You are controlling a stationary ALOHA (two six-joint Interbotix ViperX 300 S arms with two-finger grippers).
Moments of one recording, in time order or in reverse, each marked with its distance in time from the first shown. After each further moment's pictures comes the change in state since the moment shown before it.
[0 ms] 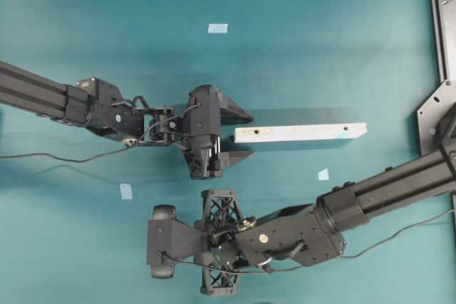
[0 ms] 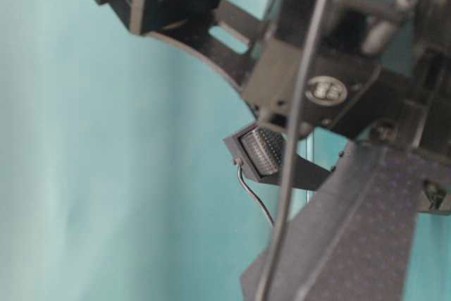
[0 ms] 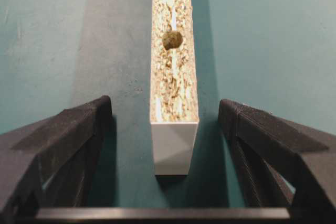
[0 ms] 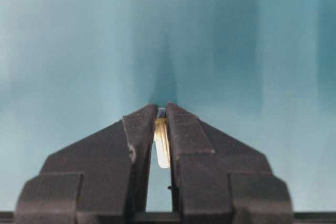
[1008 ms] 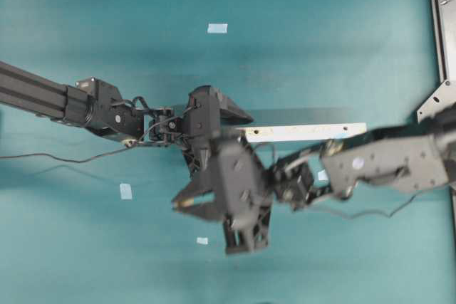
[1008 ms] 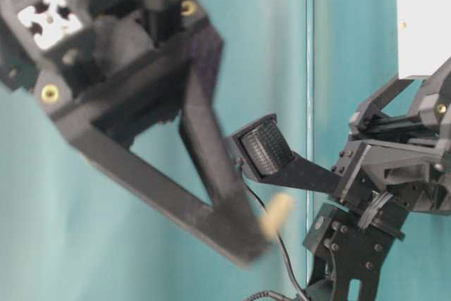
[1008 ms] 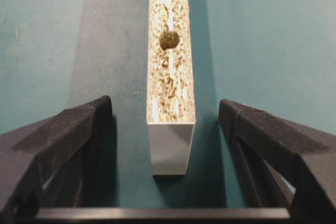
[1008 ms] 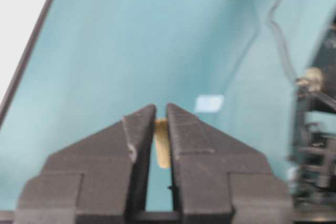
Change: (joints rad) left arm -0.002 0.000 -0.002 0.000 0.000 0.000; right arm -0.150 -0.469 0.356 -0.310 -0.580 -0.002
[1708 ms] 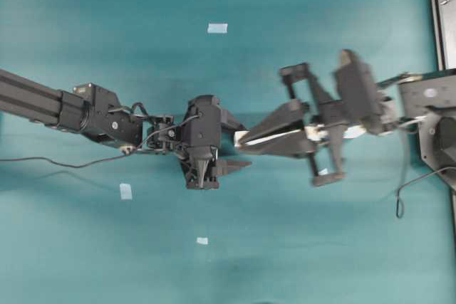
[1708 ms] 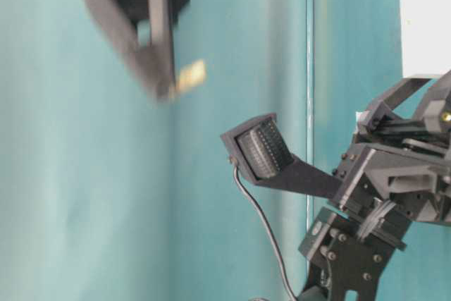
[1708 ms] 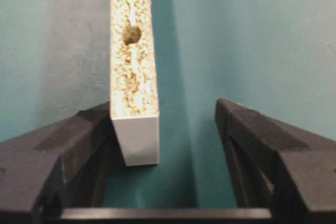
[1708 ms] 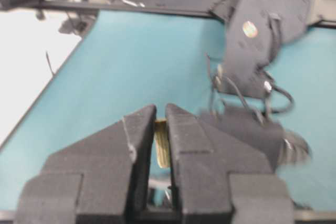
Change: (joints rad) left arm -0.031 -0.032 0.000 0.000 0.067 -0.002; right arm -0.250 -0.328 0.522 -0.031 -0.600 -0.097
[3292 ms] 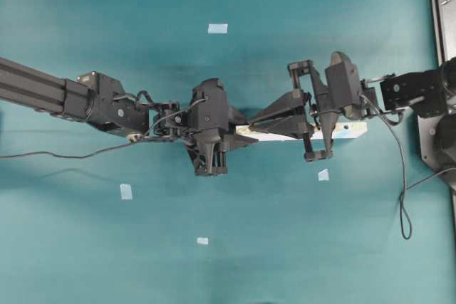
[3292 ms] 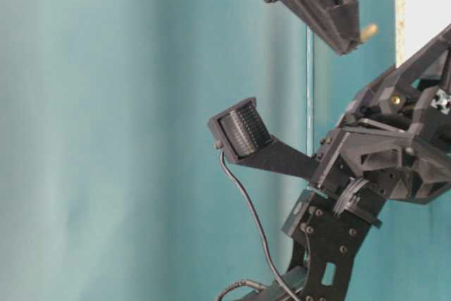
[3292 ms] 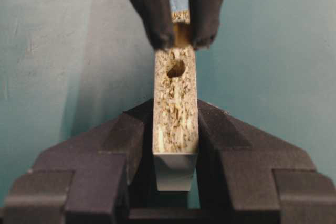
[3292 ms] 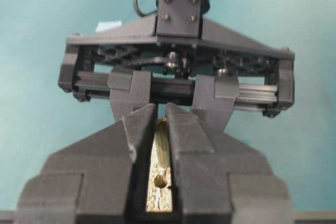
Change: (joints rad) left arm 0.052 0.000 -0.032 0.000 0.012 -0.002; right arm -0.183 0.417 0.153 0.107 -0.486 -0.250
